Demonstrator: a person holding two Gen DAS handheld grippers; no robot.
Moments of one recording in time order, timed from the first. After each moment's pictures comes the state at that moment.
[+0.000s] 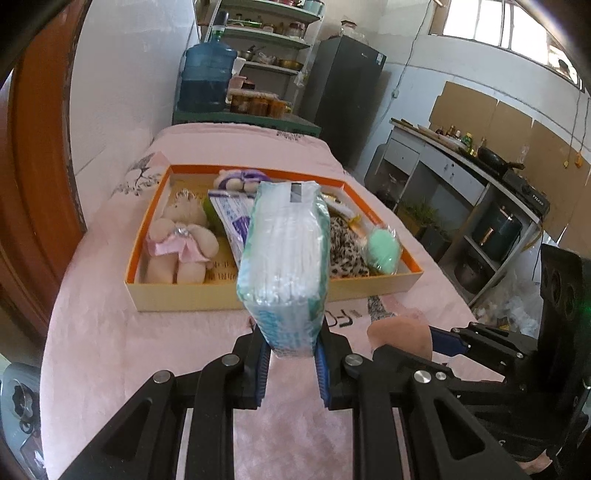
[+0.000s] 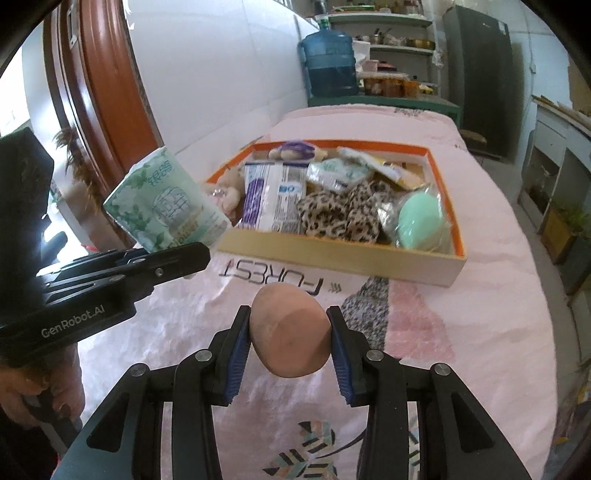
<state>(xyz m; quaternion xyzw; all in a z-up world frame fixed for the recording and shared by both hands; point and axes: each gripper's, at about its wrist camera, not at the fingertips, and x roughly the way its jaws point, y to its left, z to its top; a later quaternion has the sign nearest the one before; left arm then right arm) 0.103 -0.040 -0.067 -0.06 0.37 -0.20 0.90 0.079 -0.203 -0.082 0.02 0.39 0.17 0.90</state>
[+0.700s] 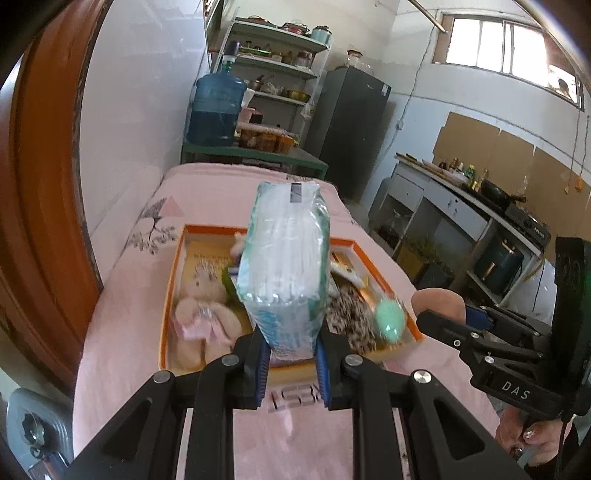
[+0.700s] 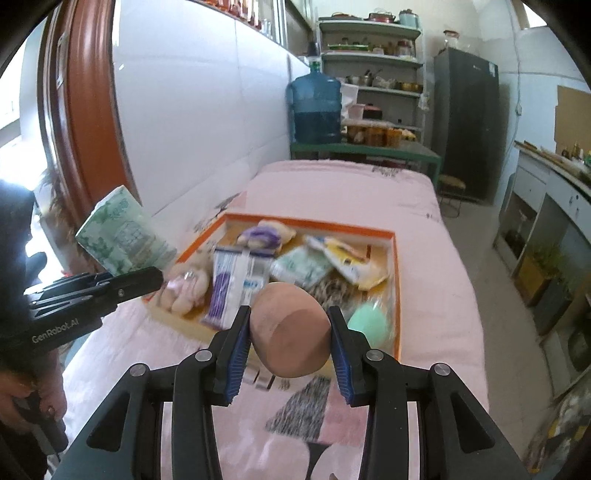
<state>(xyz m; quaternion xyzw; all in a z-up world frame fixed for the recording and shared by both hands) 0.133 -0.019 -0.020 -0.08 0.32 -0.19 0.93 0.113 -0.221 -0.012 -0.01 0.32 0.13 0.94</state>
